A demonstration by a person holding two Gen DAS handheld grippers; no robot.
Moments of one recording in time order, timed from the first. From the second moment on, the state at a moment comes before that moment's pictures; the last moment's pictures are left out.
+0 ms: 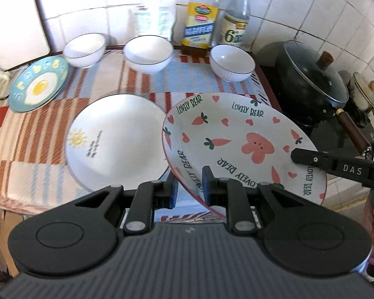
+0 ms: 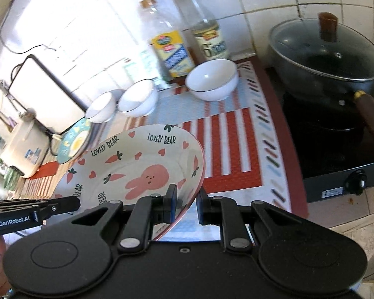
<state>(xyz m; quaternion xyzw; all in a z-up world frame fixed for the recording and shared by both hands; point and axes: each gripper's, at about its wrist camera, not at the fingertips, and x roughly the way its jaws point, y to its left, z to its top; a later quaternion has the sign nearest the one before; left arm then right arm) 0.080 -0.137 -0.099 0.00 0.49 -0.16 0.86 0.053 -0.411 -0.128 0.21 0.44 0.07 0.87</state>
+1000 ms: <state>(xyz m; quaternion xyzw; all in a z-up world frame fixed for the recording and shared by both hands) 0.128 0.000 -0.126 0.00 0.54 -0.12 0.83 0.119 -0.272 -0.146 0.19 0.50 0.13 0.84</state>
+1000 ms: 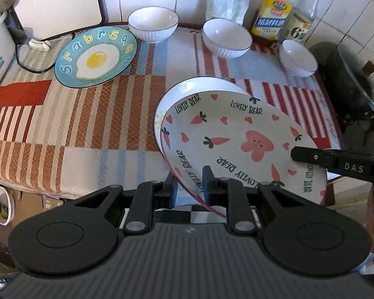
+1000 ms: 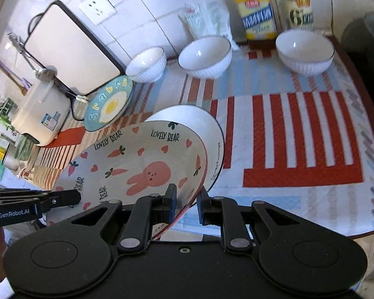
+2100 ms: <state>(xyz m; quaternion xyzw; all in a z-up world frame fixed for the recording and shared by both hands) 0.203 0.023 -0.204 -0.02 0.62 -0.18 0.76 0.140 -0.233 -0.197 0.18 0.51 0.04 0.84</state>
